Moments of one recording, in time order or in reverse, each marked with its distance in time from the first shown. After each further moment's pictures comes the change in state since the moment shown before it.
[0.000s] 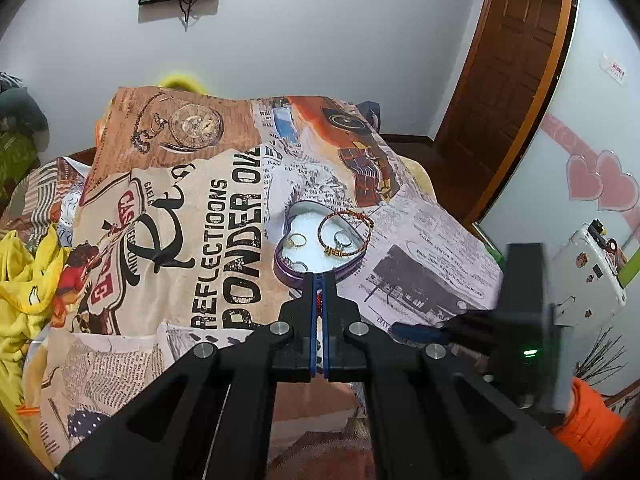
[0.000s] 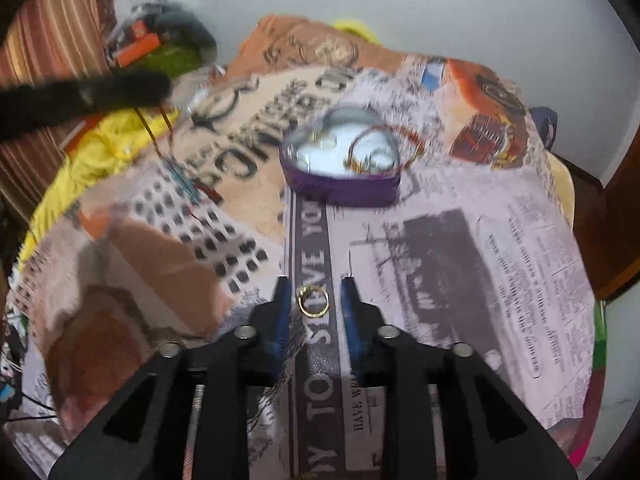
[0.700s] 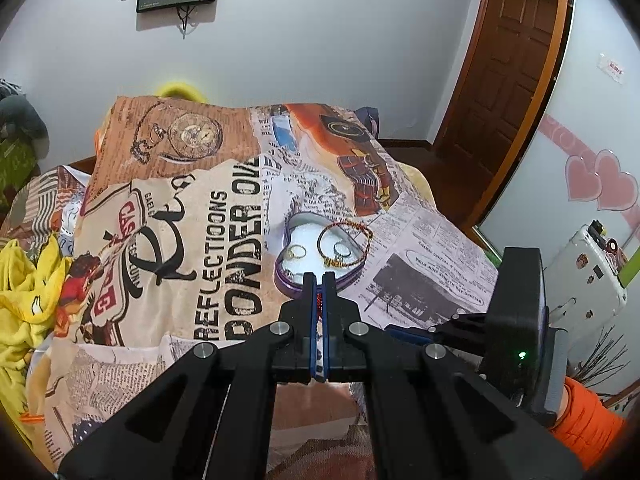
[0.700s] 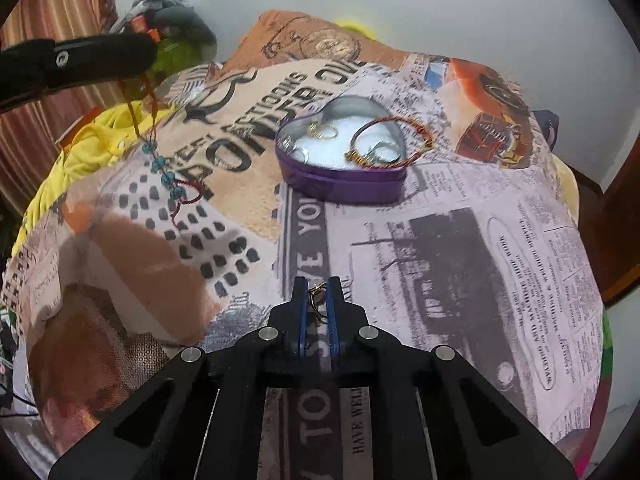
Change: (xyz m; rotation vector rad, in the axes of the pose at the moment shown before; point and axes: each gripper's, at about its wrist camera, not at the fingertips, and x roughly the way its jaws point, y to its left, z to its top) left arm -0.006 -0.003 0.010 0.014 -0.030 0.002; right arm 0.006 -0.003 0.001 -0.007 -0.032 -0.013
